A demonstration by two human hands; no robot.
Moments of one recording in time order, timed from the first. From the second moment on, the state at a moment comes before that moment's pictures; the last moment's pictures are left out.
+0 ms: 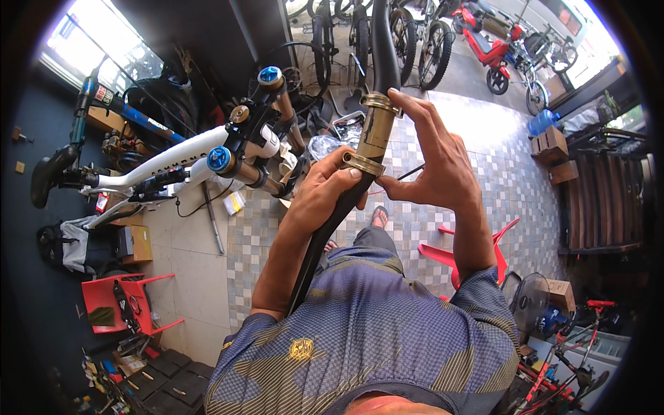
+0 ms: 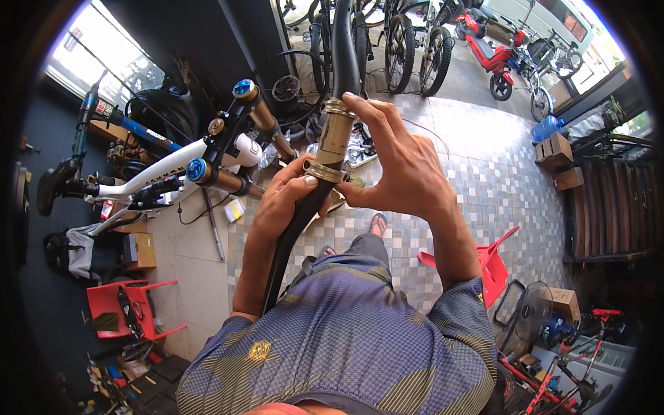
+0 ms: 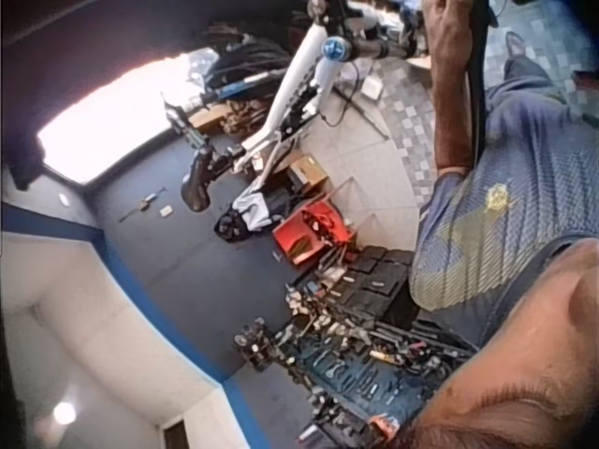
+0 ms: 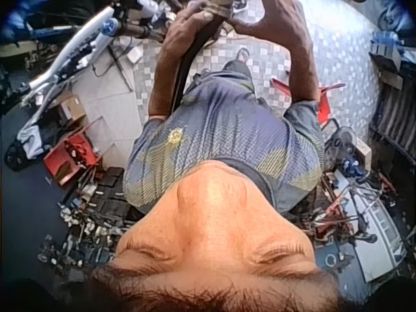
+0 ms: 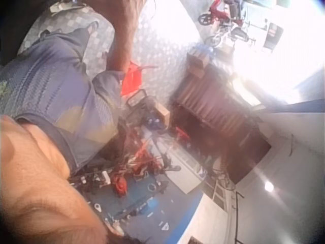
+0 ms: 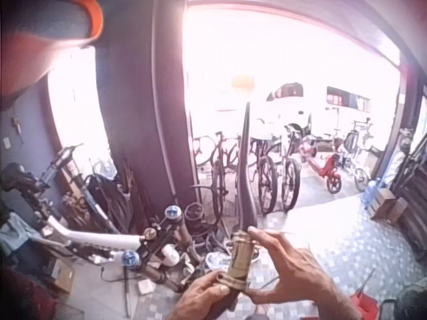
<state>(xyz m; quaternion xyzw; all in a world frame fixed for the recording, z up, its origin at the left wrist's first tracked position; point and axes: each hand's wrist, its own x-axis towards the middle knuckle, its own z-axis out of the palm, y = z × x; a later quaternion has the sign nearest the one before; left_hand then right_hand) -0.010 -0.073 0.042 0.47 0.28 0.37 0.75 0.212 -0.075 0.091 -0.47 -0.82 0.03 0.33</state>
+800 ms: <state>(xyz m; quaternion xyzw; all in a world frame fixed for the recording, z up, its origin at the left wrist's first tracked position) -0.012 -0.071 0.027 0.55 0.27 0.34 0.72 0.215 -0.082 0.090 -0.49 -0.81 0.01 0.31</state>
